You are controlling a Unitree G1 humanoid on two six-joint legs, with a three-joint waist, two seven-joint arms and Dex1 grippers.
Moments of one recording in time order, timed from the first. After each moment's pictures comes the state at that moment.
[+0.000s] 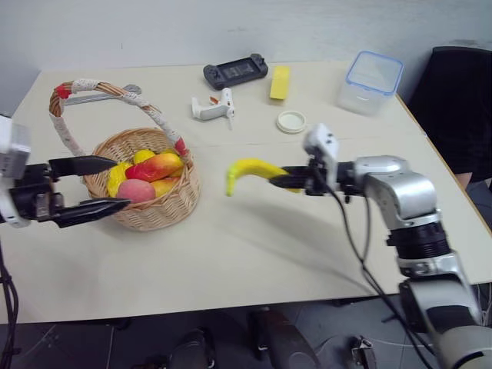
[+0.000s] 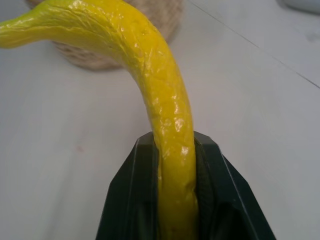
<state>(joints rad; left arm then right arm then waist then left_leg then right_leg) -0.17 1.12 0.64 -0.18 -0.77 0.71 -1.17 -0.83 -0.38 0.12 -0.02 0.36 0.87 0.99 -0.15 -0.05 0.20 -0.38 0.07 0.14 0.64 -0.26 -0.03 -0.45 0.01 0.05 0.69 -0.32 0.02</state>
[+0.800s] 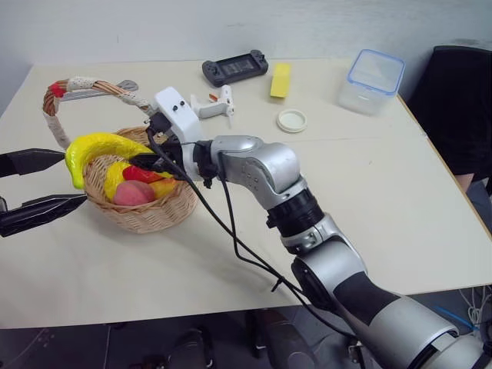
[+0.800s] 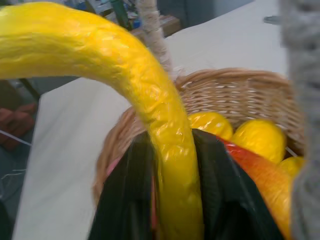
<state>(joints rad) -0.02 1.14 0.94 -0.32 -0.83 0.87 -1.18 -1.25 0.19 0.19 0.46 0.31 0.77 0.58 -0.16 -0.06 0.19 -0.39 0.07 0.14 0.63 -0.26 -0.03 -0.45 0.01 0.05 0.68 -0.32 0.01</state>
